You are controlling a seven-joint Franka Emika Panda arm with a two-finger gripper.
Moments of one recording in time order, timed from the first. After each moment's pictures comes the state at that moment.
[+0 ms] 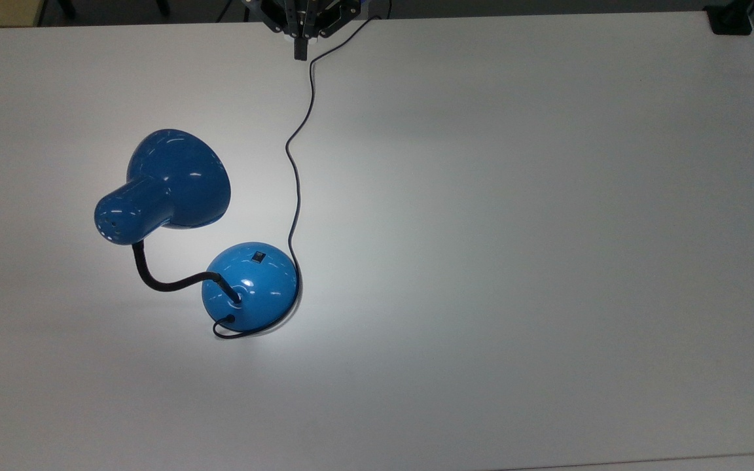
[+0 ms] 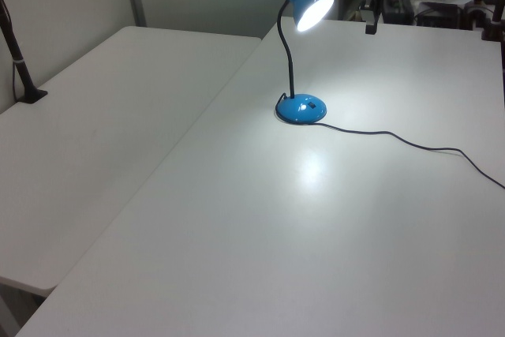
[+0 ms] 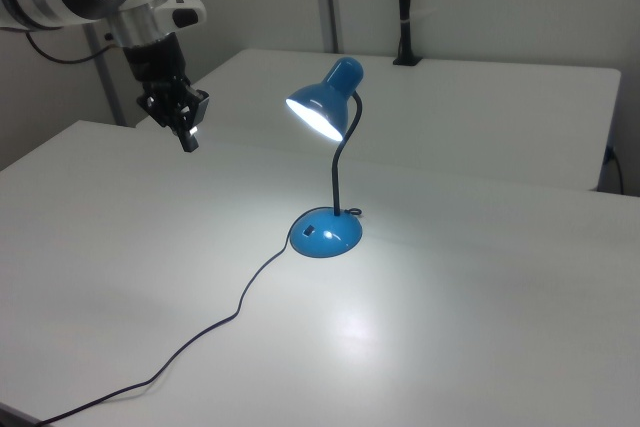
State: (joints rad) arm 0.04 0.00 0.06 -1.66 -0.13 1.68 0.10
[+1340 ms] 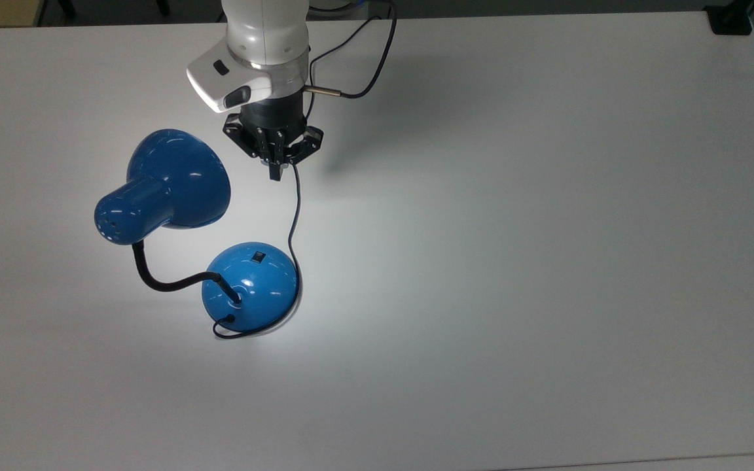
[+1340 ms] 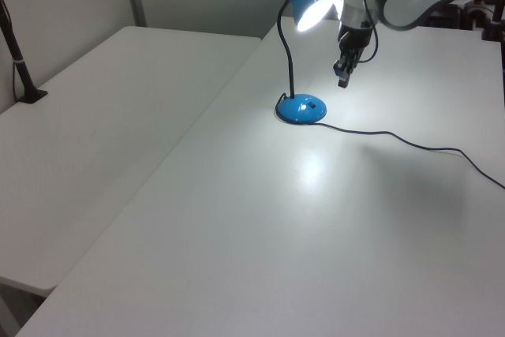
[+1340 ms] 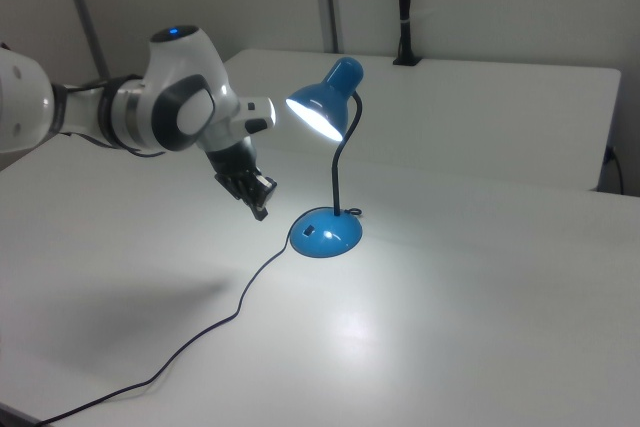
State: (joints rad) arm -0.06 0.15 0.05 -1.95 -0.13 2.28 0.19
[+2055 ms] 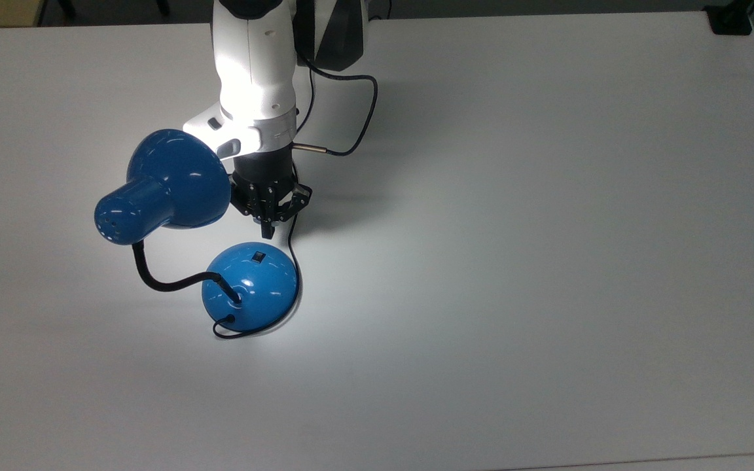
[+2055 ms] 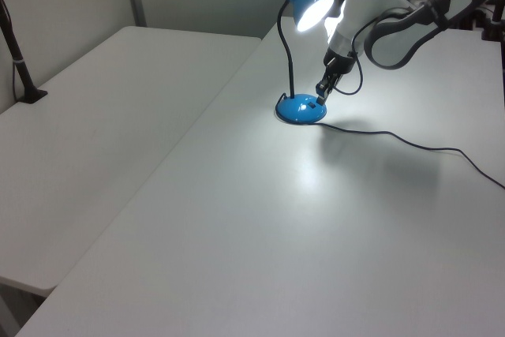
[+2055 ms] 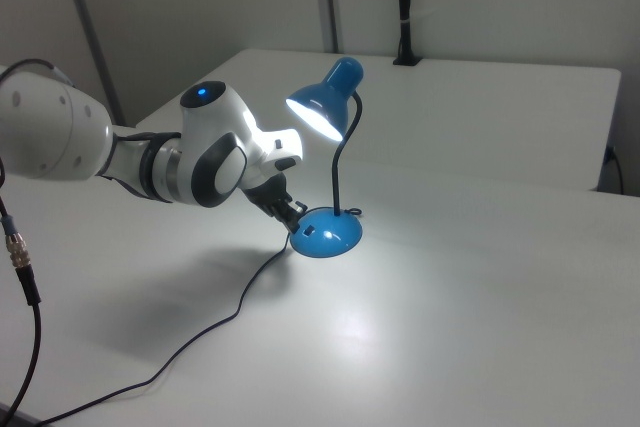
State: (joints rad) arm -0.10 0.32 0.05 -1.98 -0.13 2.66 0.19
